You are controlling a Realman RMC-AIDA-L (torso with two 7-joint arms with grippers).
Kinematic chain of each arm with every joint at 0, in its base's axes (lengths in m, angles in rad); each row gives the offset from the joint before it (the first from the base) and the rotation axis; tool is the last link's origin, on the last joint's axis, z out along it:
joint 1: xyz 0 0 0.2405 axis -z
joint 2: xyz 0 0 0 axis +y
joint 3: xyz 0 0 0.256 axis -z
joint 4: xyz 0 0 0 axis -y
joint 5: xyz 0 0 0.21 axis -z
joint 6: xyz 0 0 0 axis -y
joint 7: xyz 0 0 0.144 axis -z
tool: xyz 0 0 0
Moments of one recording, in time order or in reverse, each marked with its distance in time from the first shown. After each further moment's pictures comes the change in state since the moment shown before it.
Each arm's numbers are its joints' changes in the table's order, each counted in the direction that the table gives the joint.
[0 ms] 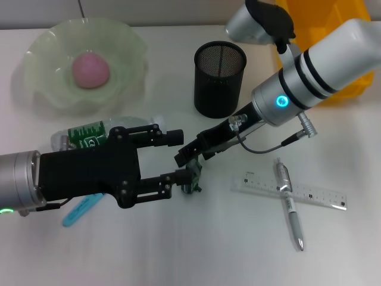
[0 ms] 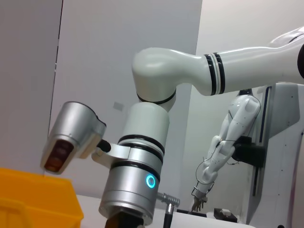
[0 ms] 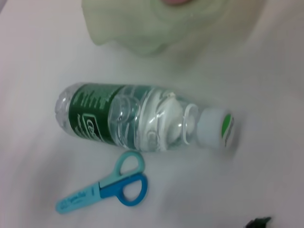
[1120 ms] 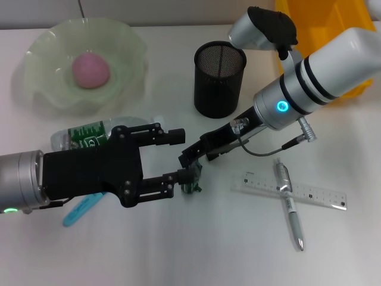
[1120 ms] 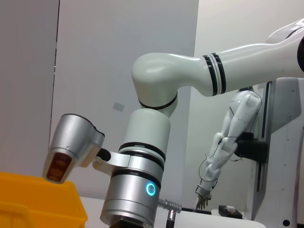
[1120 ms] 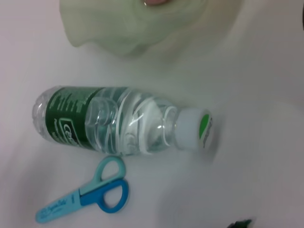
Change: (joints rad) left arm 0.012 0.000 0.001 0.025 0.000 0.012 -0.054; right arm 0.004 0.000 0.015 -0.037 -0.007 -0.059 0.002
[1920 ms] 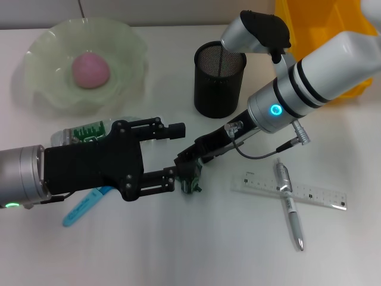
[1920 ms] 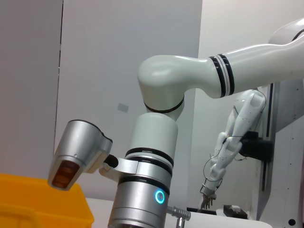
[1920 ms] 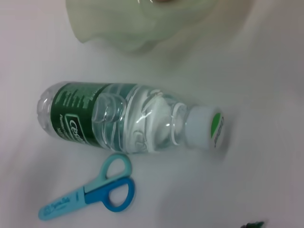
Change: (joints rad) left arm 0.010 0.000 0.004 0.001 0.003 0.015 -0.001; right arm -0.001 0.000 0.091 -0.006 -0.076 -0.028 0.000
